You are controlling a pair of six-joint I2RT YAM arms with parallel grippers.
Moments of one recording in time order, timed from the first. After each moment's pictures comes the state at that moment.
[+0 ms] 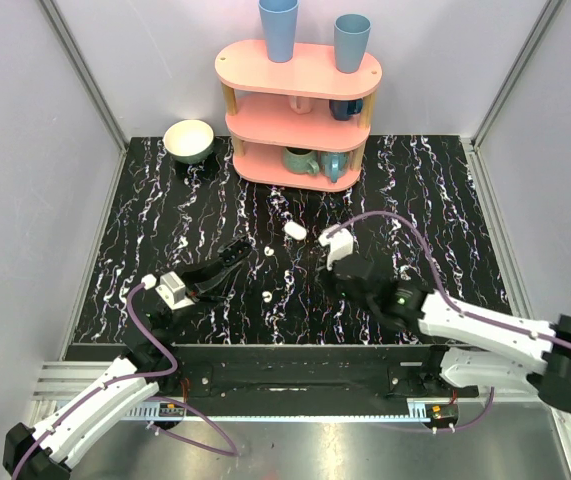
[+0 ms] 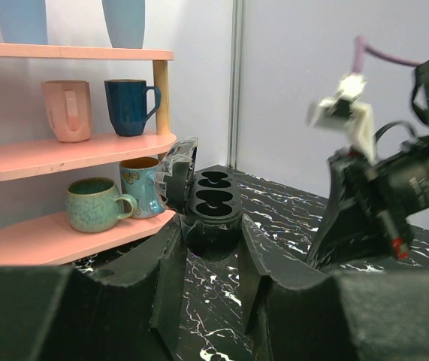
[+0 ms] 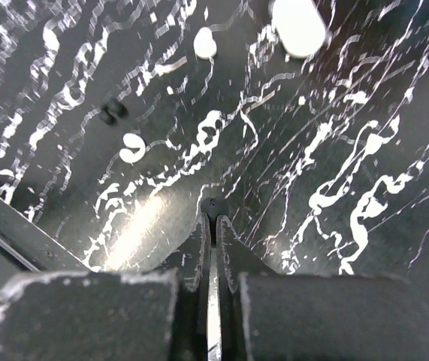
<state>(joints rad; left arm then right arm) -0.69 0.28 0.05 0.71 0.12 -0.08 1.04 1.14 0.74 -0.22 0.33 0.37</state>
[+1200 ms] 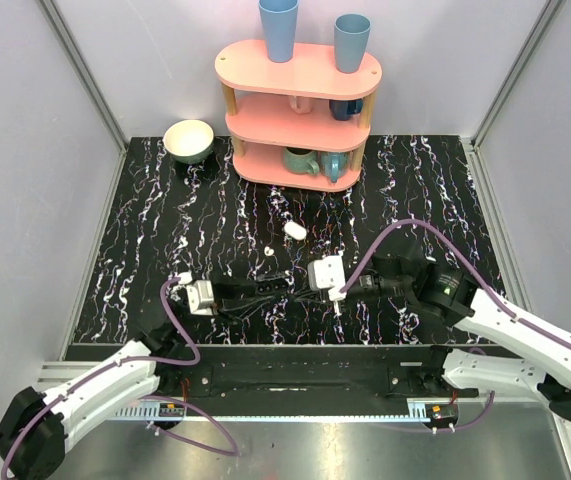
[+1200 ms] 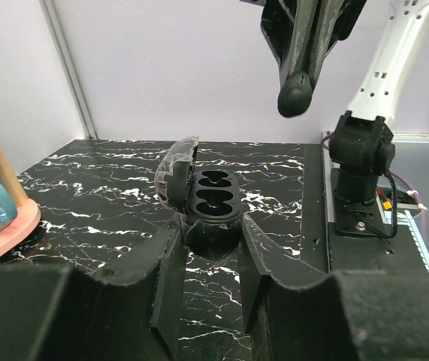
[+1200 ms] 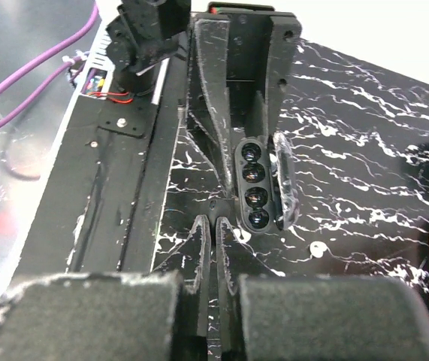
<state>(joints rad) -0.69 0.60 0.07 0.92 0.61 -0.14 1.03 0.94 1.03 -0.38 -0.50 -0.47</state>
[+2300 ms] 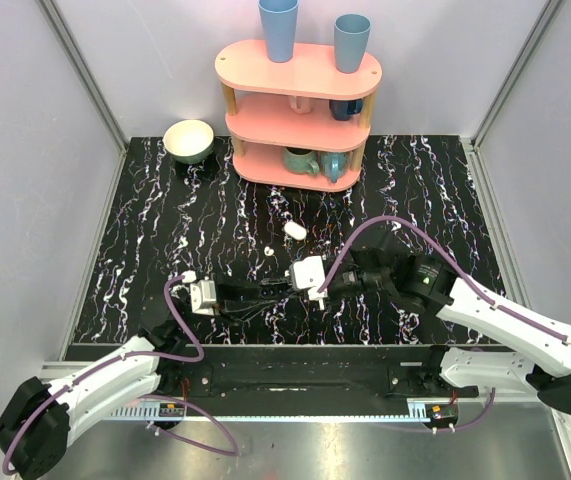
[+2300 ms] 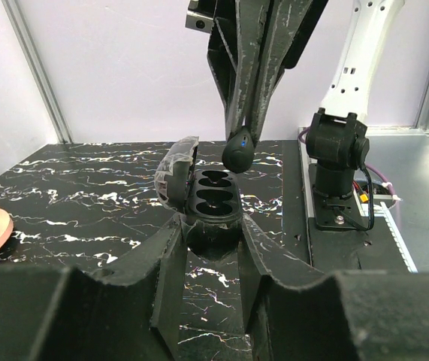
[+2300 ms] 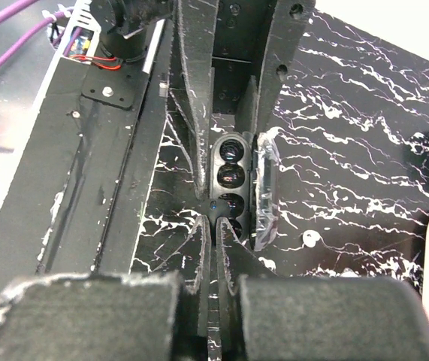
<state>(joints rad) -0.69 0.68 0.08 1.00 0.70 -0.17 1.03 1.07 1.09 -0.46 -0.51 -0.59</state>
